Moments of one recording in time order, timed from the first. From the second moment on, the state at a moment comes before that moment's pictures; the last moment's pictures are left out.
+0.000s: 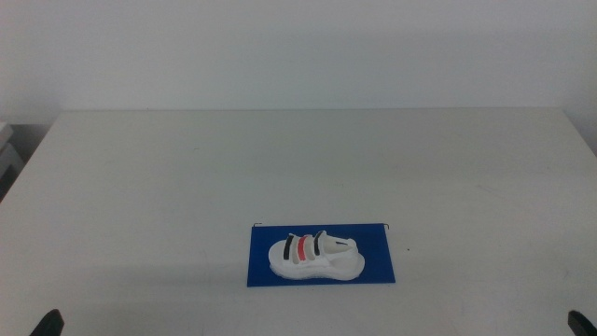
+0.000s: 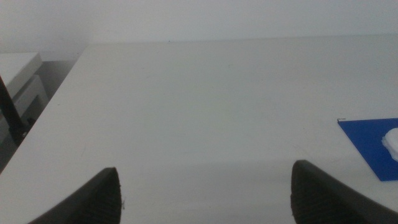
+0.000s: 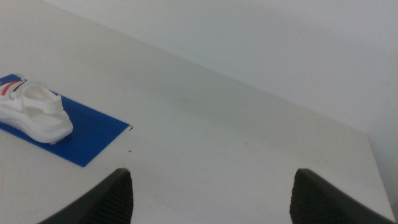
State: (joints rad) left arm -0.03 -0.01 0.03 -0.09 0.27 0.08; right arm 0.23 0.09 -0.04 0.09 0.19 -0.32
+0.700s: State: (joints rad) left arm -0.03 -0.01 0.03 -0.09 0.27 0.08; right arm 0.23 -0.01 0.03 0.15 0.19 -0.32
